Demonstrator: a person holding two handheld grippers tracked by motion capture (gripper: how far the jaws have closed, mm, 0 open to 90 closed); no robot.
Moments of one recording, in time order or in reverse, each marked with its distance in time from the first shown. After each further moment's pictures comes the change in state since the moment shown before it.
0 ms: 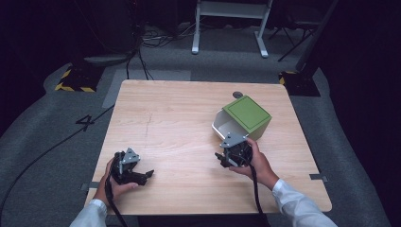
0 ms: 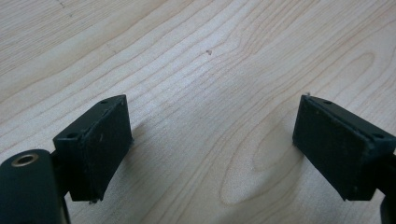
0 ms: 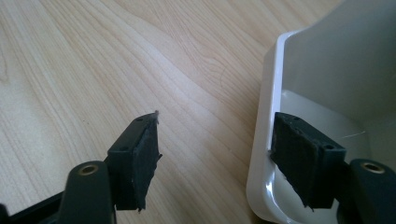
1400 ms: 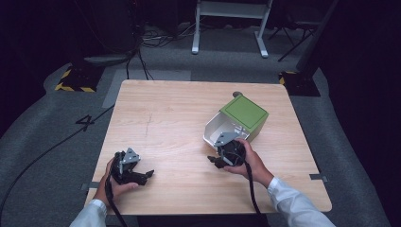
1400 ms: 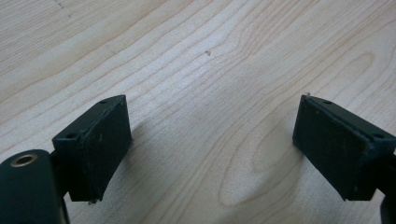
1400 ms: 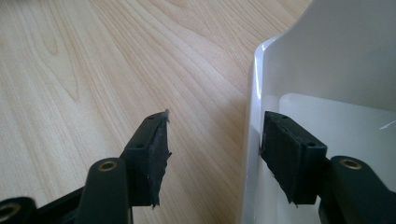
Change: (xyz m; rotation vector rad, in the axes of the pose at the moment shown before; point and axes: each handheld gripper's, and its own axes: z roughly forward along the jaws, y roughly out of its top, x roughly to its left) left arm -0.001 0.000 0.000 0.002 -0.003 -0.007; right arm 0.008 0.015 0.008 0.020 0.200 0.038
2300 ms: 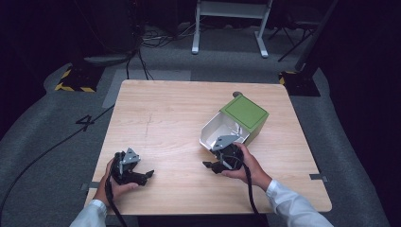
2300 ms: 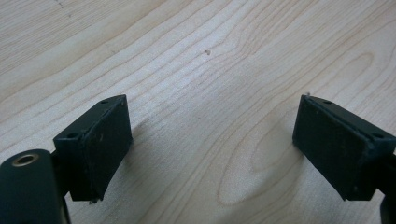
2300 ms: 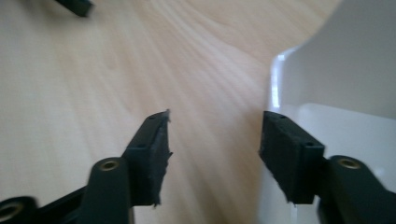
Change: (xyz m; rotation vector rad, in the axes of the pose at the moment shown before) left arm -0.001 0.000 0.000 -0.003 0.003 0.001; right arm 0.014 0.003 -0.003 -0.045 0.127 0.011
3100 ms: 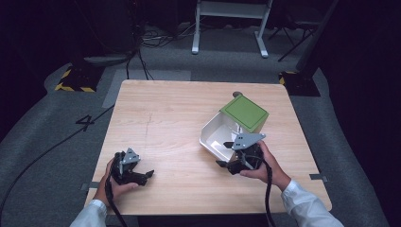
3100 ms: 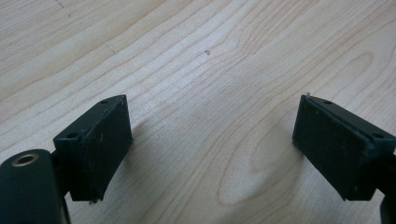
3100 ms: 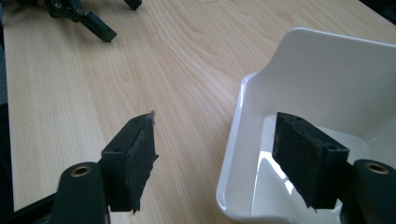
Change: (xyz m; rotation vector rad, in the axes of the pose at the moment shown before) left arm 0.000 0.000 0.000 0.000 0.000 0.000; right arm -0.011 -0.013 -0.063 -0.130 -0.019 -0.075
